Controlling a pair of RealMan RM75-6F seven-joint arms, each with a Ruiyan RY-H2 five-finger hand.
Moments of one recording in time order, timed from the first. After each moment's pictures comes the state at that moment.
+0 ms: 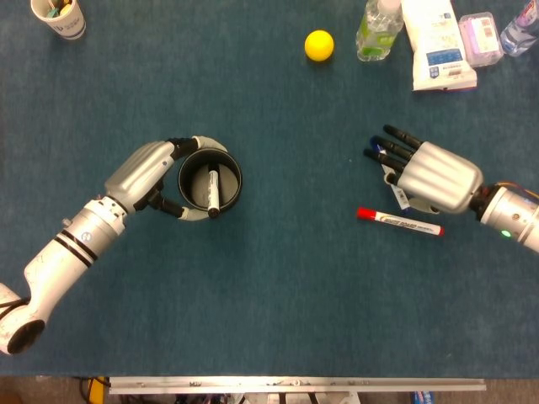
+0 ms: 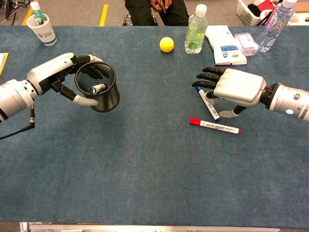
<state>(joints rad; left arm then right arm) -0.64 -1.38 -0.01 -1.48 1.55 1.03 -0.70 0.70 -1.57 -0.13 -0.88 -1.95 1.12 0.01</state>
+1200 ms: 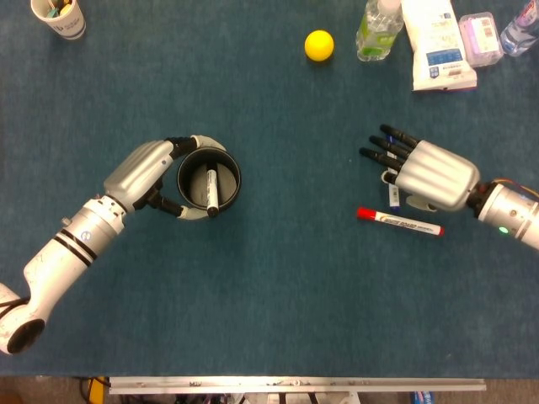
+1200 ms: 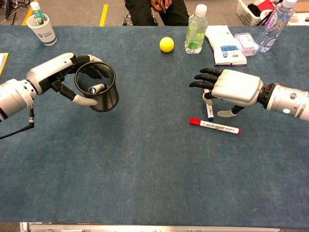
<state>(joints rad) -0.64 -1.37 -0.01 -1.49 1.53 1.02 -0.68 0.73 -1.62 -0.19 -0.79 -1.91 1.17 0.07</state>
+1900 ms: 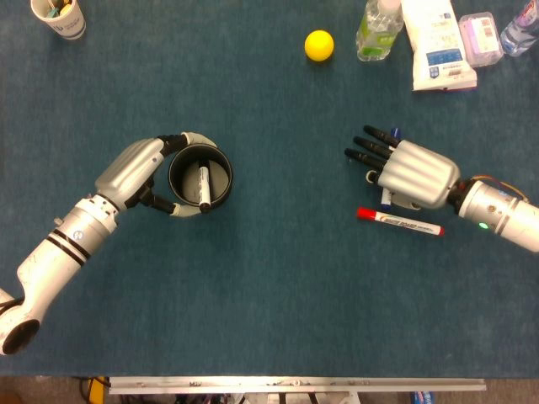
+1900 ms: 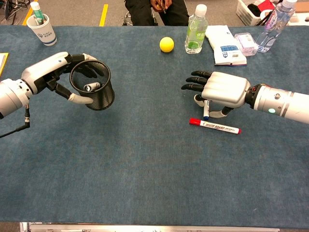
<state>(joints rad) -0.62 -1.37 -0.01 -1.47 1.54 1.03 -0.70 0.77 -1.68 -0.20 -0.74 -1.90 1.12 0.07</state>
